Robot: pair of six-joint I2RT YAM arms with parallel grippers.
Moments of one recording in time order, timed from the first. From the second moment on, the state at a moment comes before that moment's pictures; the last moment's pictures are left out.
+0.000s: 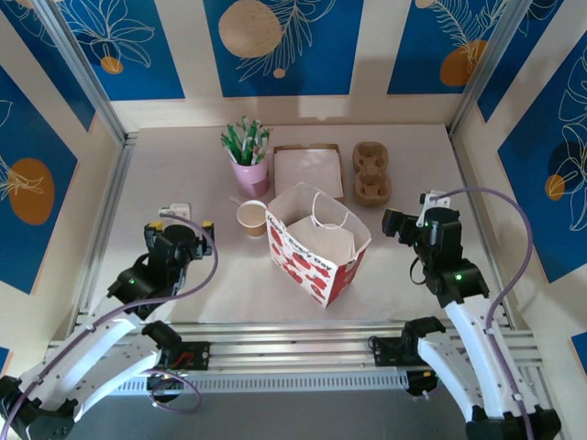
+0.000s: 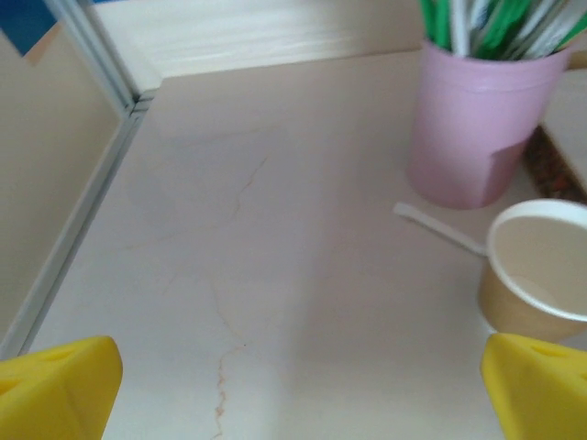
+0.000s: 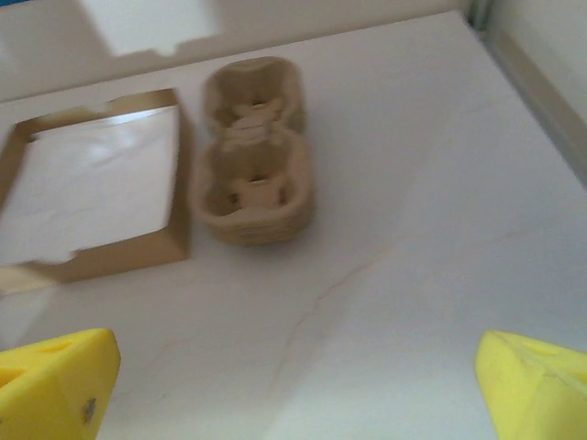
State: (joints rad) left arm -0.61 0.69 0.65 -0.53 -0.67 -0.24; right arm 0.15 0.66 0.66 -0.52 0.20 0.26
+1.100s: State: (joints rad) left arm -0.19 1.40 0.38 0.51 -0.48 -0.01; right arm 0.03 1.53 0.39 0.71 0.06 0.14
